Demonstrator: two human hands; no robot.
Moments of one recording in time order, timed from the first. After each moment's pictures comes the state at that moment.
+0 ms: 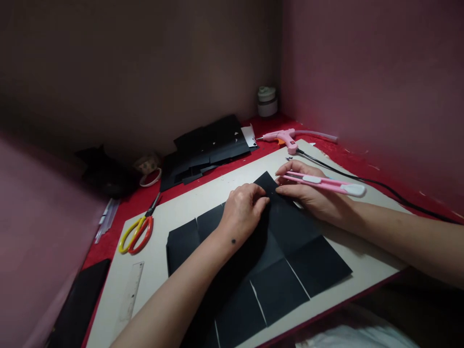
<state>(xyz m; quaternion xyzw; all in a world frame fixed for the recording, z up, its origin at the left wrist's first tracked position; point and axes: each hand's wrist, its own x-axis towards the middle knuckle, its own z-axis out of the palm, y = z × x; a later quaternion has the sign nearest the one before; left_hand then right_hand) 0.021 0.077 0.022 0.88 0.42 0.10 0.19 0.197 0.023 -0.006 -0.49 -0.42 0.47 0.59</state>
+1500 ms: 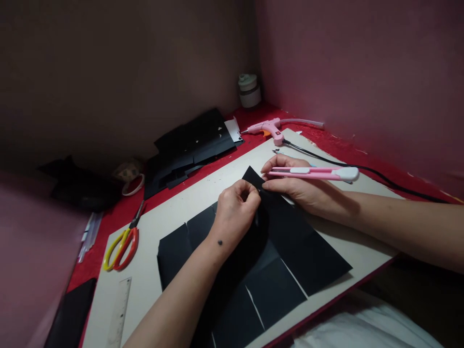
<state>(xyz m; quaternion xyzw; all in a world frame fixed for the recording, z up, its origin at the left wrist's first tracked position) 0.034 0.075 0.018 0.80 0.46 0.17 0.34 0.197 0.025 -0.002 -0.50 -0.43 0.45 0.60</state>
